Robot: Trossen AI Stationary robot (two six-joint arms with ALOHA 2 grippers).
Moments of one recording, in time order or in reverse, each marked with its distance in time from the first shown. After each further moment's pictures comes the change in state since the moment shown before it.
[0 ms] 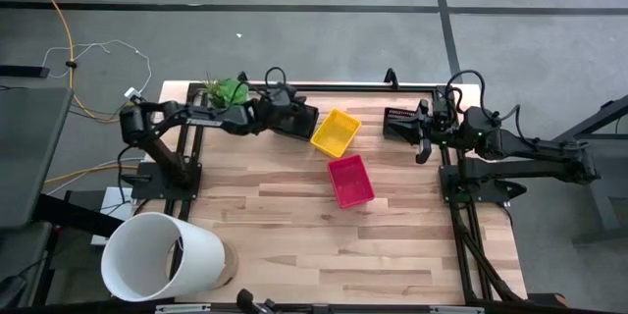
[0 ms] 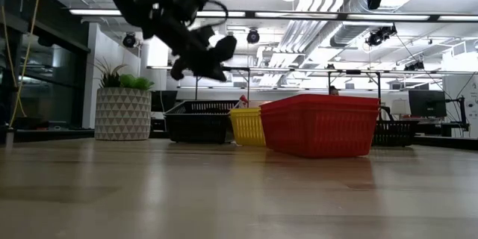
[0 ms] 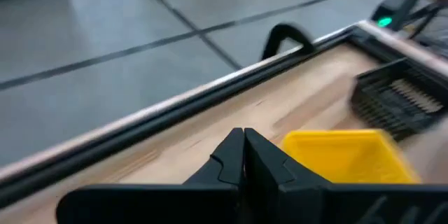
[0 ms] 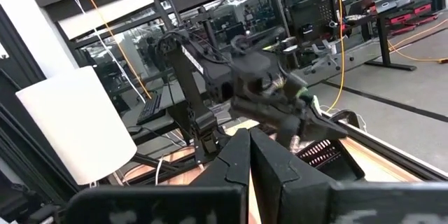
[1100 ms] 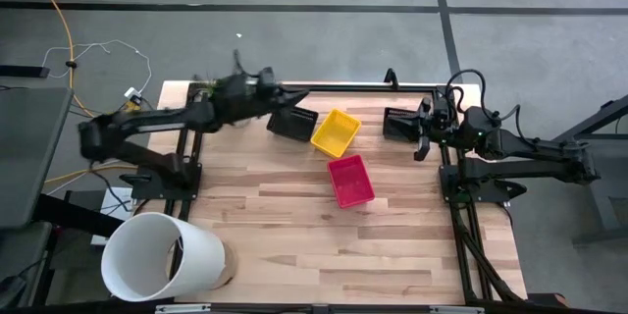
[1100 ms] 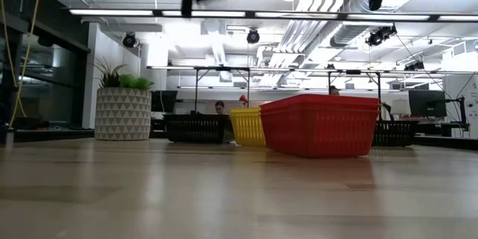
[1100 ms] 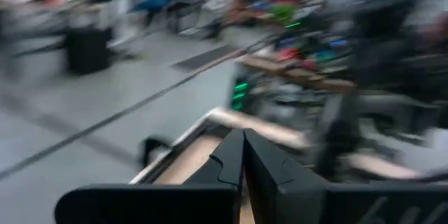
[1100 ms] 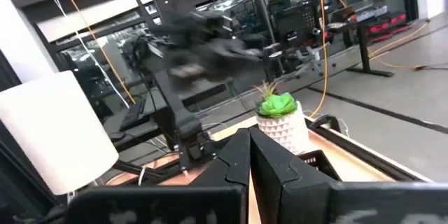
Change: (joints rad) left arm -0.038 -0.329 0.027 0.066 0.387 0.214; right arm 0.000 0.000 0.000 0.002 0.056 -0.020
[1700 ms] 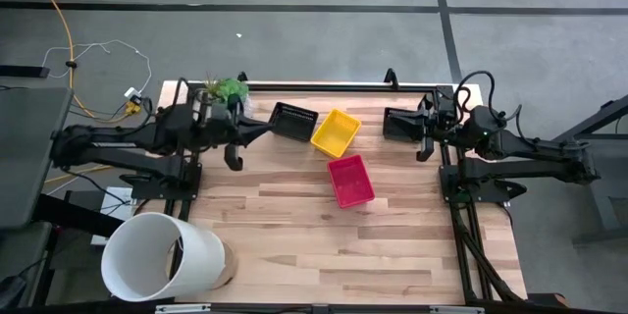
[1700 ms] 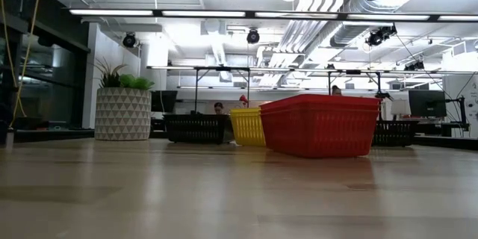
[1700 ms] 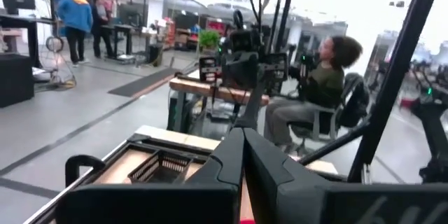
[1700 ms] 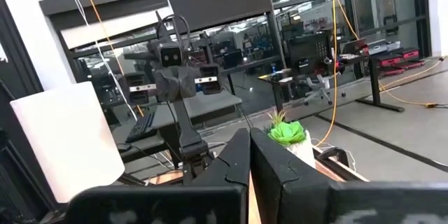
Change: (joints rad) left arm -0.285 -0.478 -0.208 -0.138 -0.054 -0.003; right arm 0.000 0.000 0.000 0.099 -0.030 -0.086
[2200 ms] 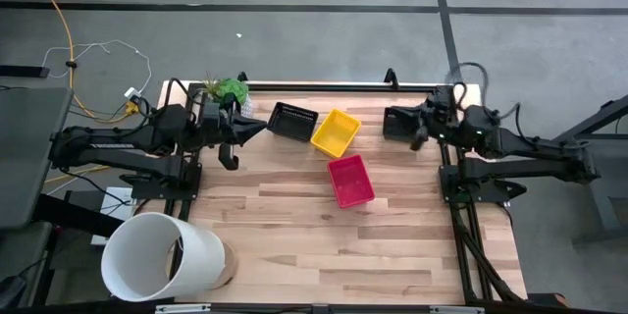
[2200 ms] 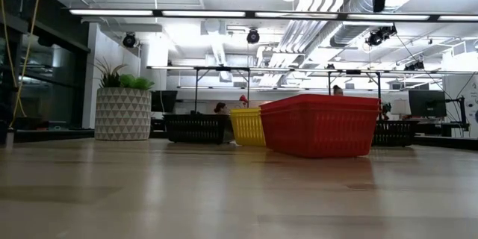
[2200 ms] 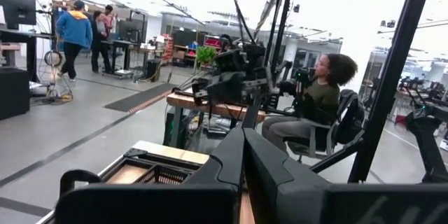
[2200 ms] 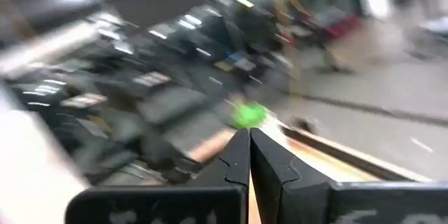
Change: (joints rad) left arm -0.002 -0.044 -0.035 0.058 0.000 -0.007; right arm 0.000 0.027 0.017 -0.087 0.176 0.169
